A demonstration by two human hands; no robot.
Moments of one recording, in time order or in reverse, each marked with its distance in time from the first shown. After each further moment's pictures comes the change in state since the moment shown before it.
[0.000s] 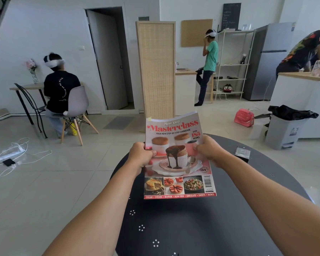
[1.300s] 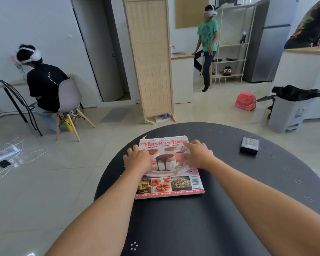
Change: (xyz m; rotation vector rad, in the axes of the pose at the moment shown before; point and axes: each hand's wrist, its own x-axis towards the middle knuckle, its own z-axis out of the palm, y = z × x) left_hand 0.063 -0.041 0.052 1.087 -0.074 0.056; right_hand 0.081 0.070 0.048 -0.672 -0.053 -0.009
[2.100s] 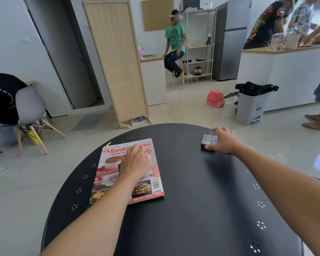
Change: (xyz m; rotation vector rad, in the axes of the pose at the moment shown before) left_hand -0.009 0.101 0.024 -0.134 0.131 0.273; right_hand -0.034 0.185 -0.089 0.130 0.175 0.274
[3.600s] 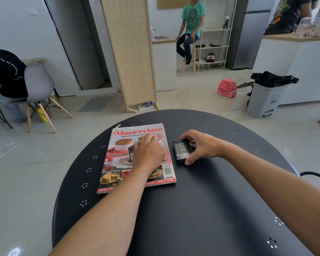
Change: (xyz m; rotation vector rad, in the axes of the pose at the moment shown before) left_hand -0.001 -0.007 0.031 -0.121 0.124 0.032; right_hand -0.020 -0.076 0.059 0.079 -0.370 -0.438
